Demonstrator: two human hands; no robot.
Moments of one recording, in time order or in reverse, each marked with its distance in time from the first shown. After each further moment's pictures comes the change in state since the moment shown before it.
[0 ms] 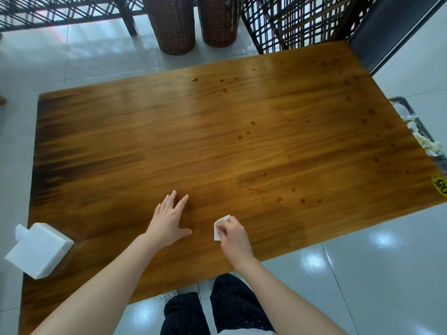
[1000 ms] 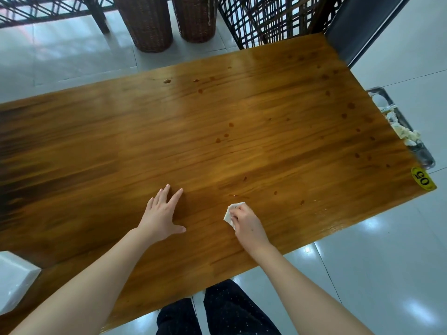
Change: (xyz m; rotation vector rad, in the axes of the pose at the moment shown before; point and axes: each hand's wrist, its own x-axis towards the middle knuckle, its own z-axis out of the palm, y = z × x) left_hand 0.050 0.027 -0.010 0.081 -0.002 0.082; right_hand 0.040 0.061 -0.066 -0.126 0.101 -0.091
